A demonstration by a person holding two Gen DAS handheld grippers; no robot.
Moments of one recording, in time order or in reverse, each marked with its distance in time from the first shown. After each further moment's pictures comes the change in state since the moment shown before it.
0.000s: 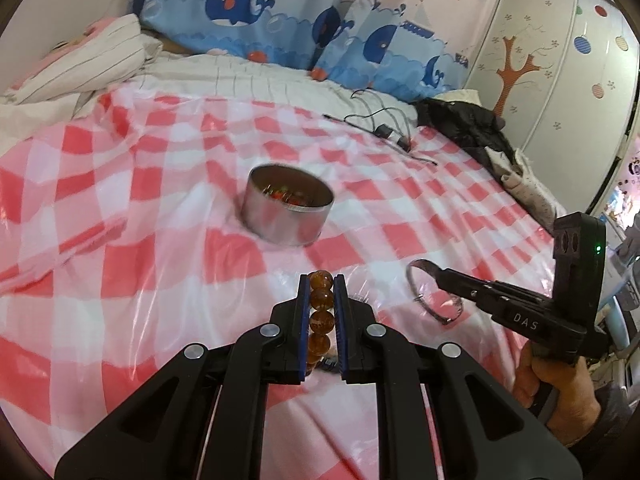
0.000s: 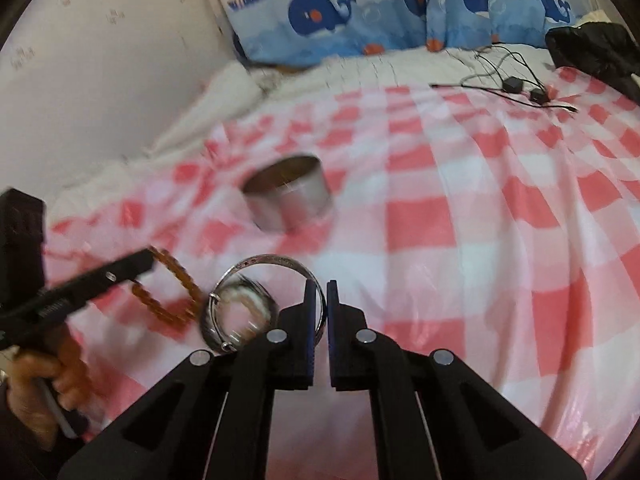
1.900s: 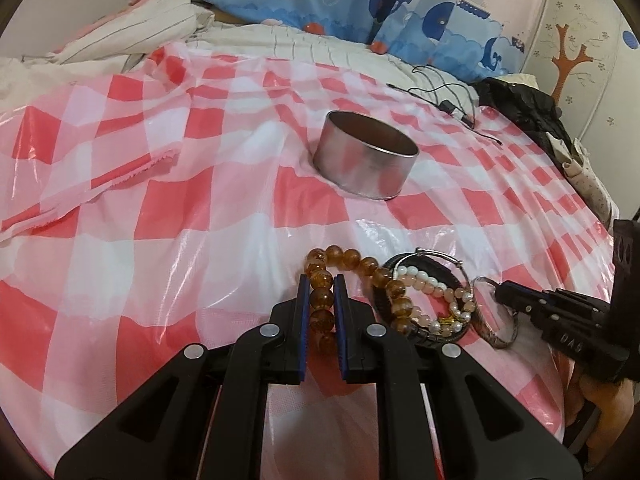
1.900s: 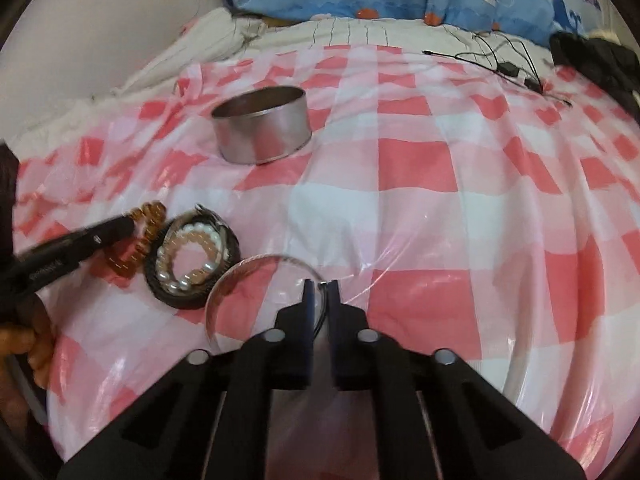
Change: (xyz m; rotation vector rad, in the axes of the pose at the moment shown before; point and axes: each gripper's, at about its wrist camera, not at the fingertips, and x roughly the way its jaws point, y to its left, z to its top) left arm 0.030 0.033 -0.036 -0.056 0.074 0.199; right arm 0.028 -0.001 -0.034 -0.040 0.128 -0.126
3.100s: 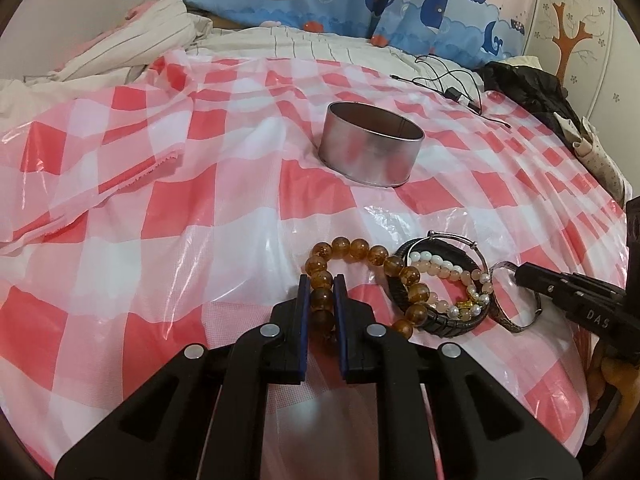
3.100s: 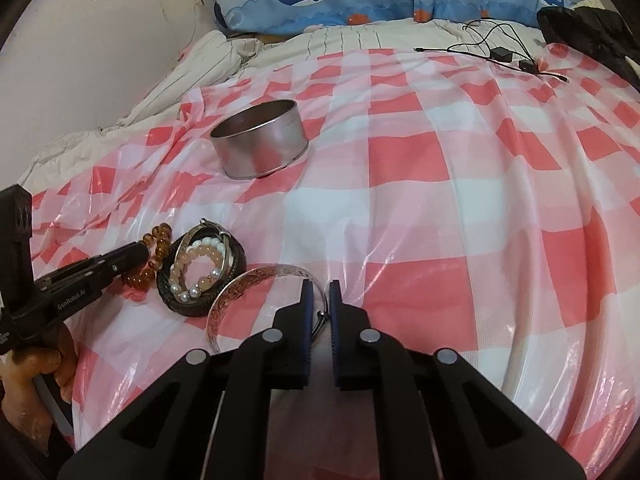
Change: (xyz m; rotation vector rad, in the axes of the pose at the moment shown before) left arm 0.003 -0.006 -0.006 0.059 0.007 0.077; right arm 0.000 -0.012 -0.004 0.073 -0.024 0.042
